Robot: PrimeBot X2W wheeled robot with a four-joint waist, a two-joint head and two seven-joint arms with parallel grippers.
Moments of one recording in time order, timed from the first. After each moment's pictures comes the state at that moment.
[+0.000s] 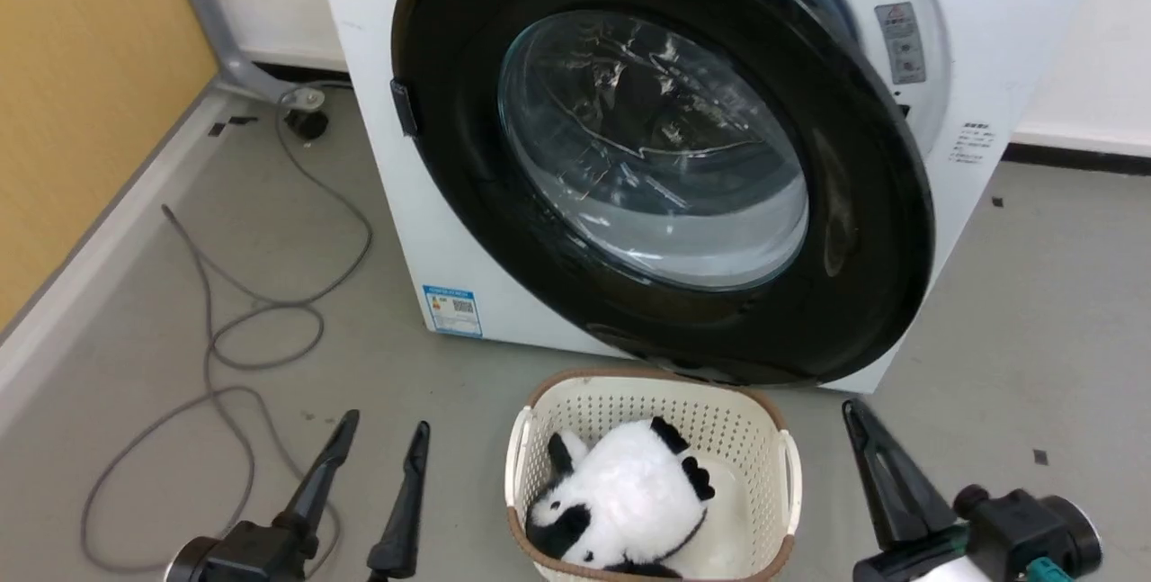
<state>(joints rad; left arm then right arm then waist) 0.12 0.18 -0.14 -0.04 -0.24 -0.11 -0.26 0.07 -0.07 0.10 0.03 0.07 0.13 -0.26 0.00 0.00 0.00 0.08</state>
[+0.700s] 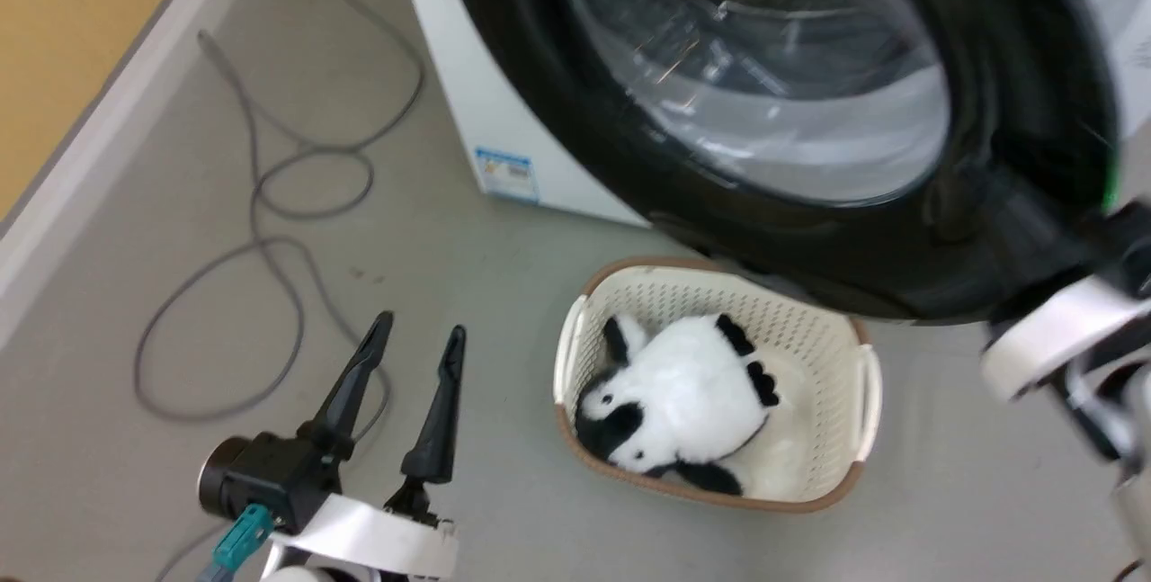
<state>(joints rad) -0.05 0.13 -0.17 -0.03 -0.26 -0.13 -0.26 -0.43 -0.43 0.20 0.18 0.22 0.13 -0.08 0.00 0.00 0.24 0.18</state>
